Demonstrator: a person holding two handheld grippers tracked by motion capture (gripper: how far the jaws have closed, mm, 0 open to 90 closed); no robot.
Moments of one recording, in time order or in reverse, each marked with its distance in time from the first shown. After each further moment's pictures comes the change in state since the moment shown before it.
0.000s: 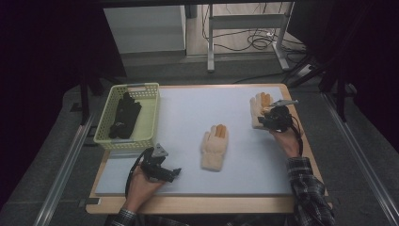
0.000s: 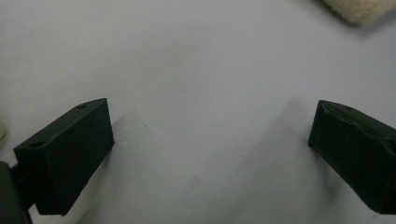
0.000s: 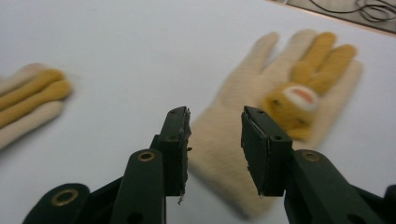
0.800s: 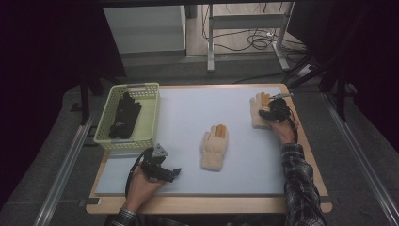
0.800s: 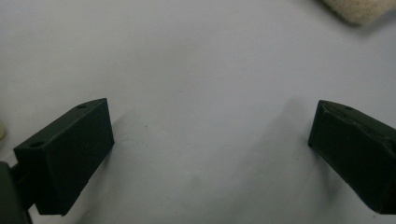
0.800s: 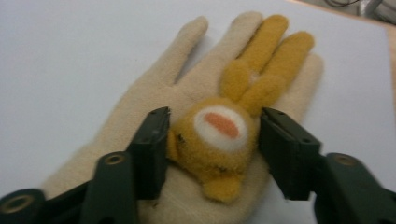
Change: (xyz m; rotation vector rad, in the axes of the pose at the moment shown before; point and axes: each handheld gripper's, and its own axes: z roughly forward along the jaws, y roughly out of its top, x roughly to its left) left arm 0.000 0.000 0.000 0.000 -0.001 0.000; right arm -0.046 0.002 0.064 0.036 -0.095 0.061
